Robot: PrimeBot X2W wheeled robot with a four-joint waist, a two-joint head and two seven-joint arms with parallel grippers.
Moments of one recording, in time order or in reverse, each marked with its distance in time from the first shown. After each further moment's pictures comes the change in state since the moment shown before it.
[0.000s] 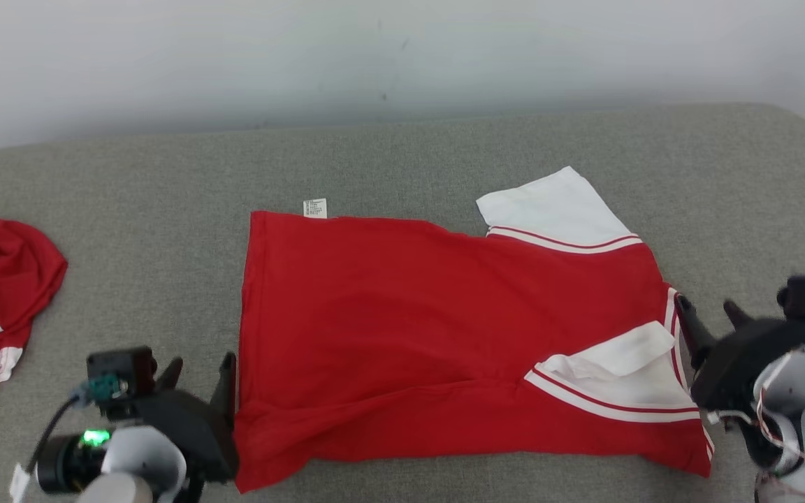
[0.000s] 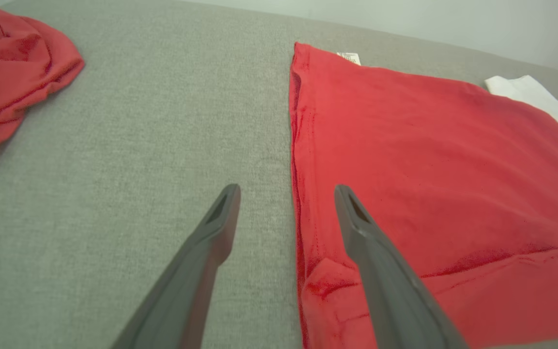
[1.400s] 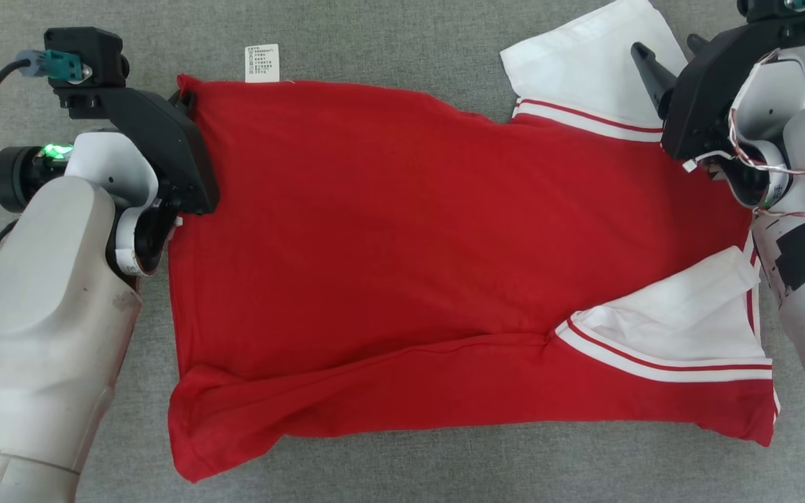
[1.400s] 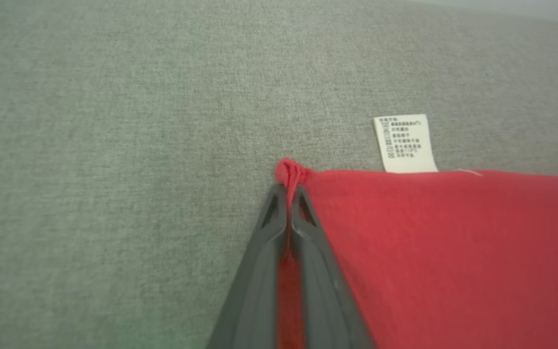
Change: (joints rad) left arm -0.800 -0.084 -0.043 0.538 -0.019 -0.170 0.142; right arm -0.848 -0.164 0.459 0.583 0.143 0.000 -0.021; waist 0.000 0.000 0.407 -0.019
